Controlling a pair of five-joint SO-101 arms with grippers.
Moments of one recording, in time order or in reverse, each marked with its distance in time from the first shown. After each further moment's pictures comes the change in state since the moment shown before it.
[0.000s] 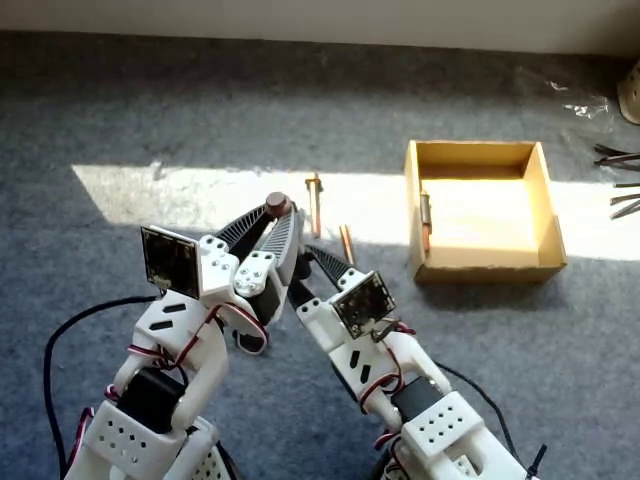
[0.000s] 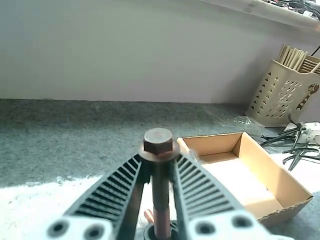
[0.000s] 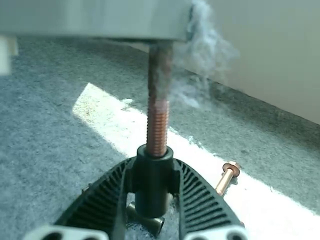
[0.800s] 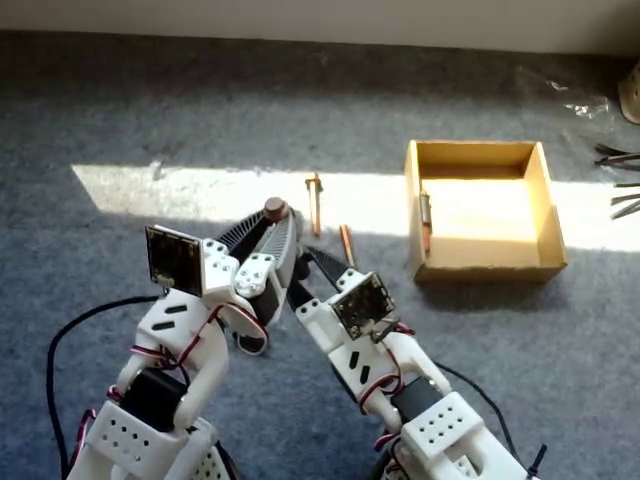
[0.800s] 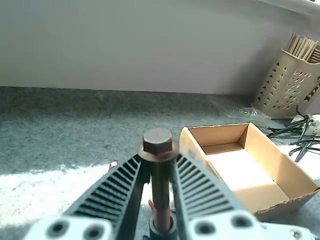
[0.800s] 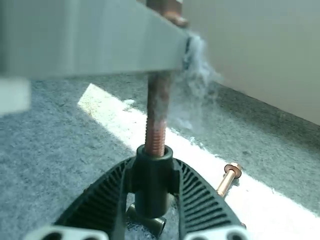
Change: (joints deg) left arm -2.0 -0.2 3.3 -0.1 0.3; right arm -0.1 0.0 0.0 0.0 0.2
